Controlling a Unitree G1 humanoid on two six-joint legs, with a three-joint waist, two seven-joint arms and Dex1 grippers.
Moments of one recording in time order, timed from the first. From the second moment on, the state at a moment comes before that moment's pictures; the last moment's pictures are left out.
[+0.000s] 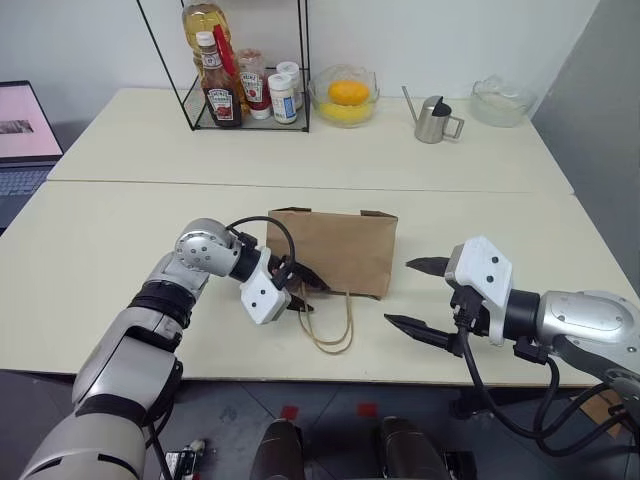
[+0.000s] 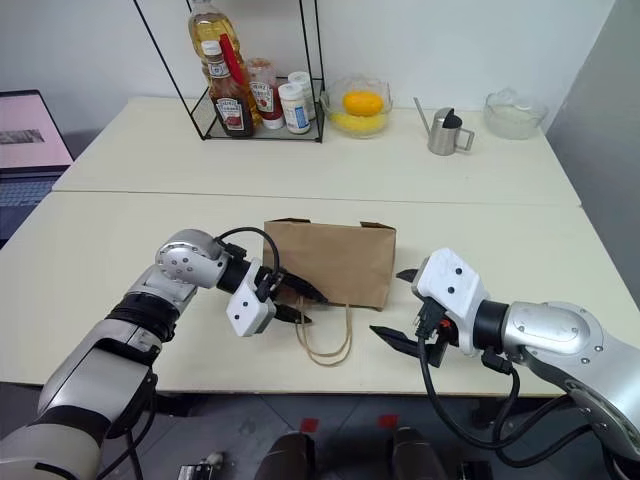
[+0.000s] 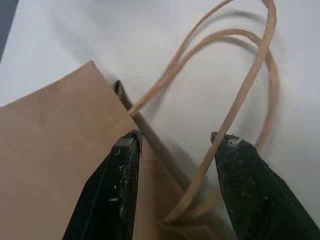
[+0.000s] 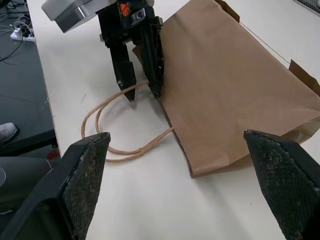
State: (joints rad) left arm -0.87 0.61 -0.43 0.79 -0.05 -1.15 -1.47; right arm -0.27 -0.85 -0.06 -0.90 0.77 1.01 0.52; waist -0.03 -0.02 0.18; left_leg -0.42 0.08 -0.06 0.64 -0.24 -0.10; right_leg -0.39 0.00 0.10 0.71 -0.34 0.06
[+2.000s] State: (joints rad) left arm -0.67 0.60 -0.26 0.24 -0.22 -0.16 -1.37; right arm -0.32 -0.52 0.56 -0.20 -0.50 -0.25 0.72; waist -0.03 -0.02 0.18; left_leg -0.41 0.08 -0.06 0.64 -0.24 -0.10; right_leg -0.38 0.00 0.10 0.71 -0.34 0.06
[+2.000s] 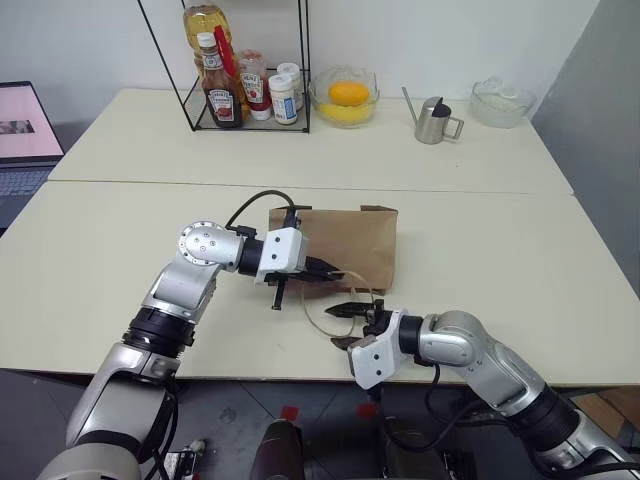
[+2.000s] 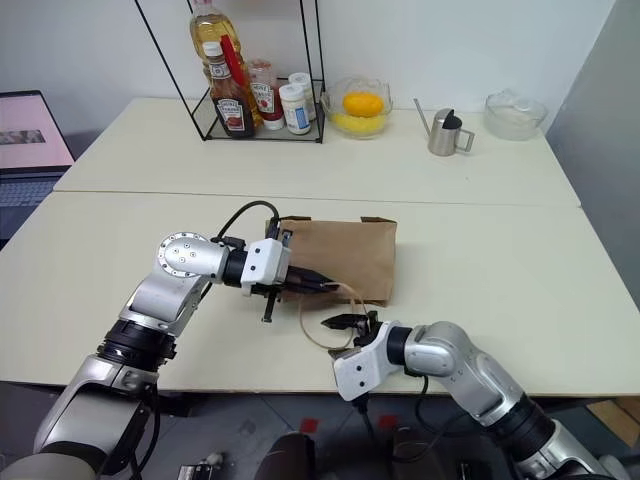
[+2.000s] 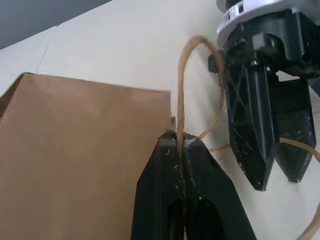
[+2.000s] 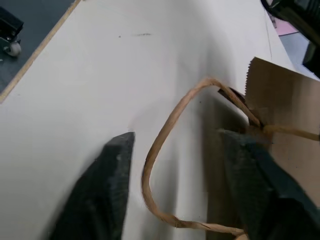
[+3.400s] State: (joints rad) left arm -1.02 0.54 -0.17 0.55 -0.22 -0.01 -1.28; right arm -0.30 -0.47 0.56 -0.17 -0.51 -0.19 0.75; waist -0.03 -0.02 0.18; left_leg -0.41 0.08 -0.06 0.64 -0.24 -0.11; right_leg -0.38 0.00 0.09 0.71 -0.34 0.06
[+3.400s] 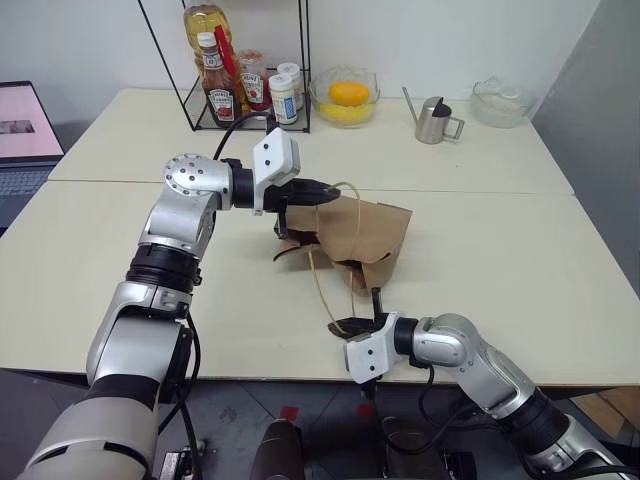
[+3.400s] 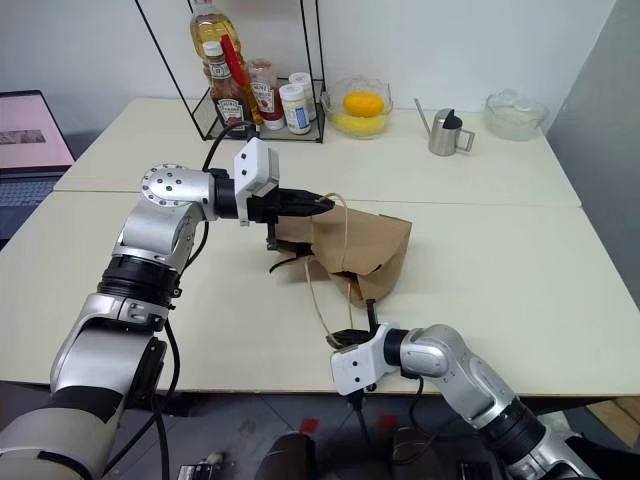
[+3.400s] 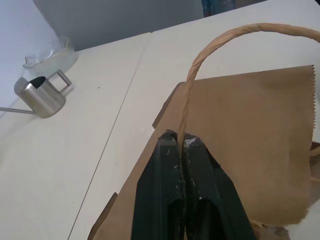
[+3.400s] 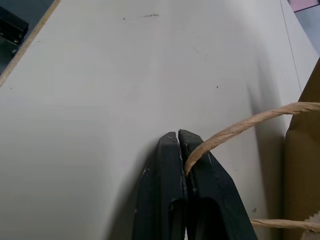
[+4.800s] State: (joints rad) left arm -1.16 0.50 -0.09 0.58 -0.22 0.08 -1.21; right arm -0.27 -0.59 0.49 -0.30 -0.44 -0.12 0.86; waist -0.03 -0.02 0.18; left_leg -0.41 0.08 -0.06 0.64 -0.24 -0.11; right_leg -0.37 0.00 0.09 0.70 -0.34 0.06
